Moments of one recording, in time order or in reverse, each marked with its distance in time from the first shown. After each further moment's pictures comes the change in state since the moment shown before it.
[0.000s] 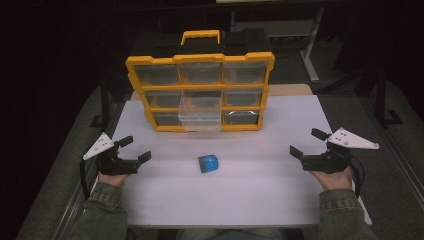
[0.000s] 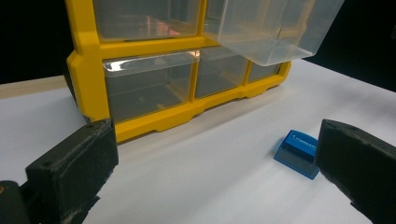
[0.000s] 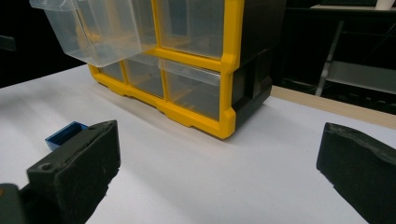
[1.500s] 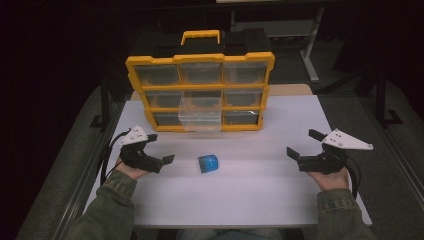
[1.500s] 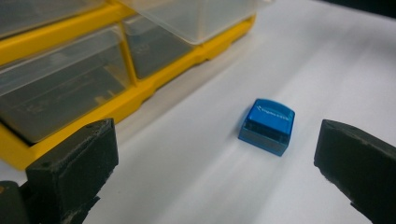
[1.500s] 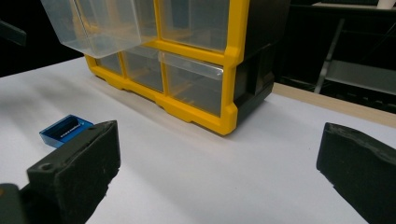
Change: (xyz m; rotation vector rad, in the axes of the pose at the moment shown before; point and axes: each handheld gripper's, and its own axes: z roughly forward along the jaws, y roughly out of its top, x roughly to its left) left arm -0.044 0.034 0.051 0.285 -0.105 0.168; right arm 0.004 -0.004 0.006 0.015 -0.006 -0.025
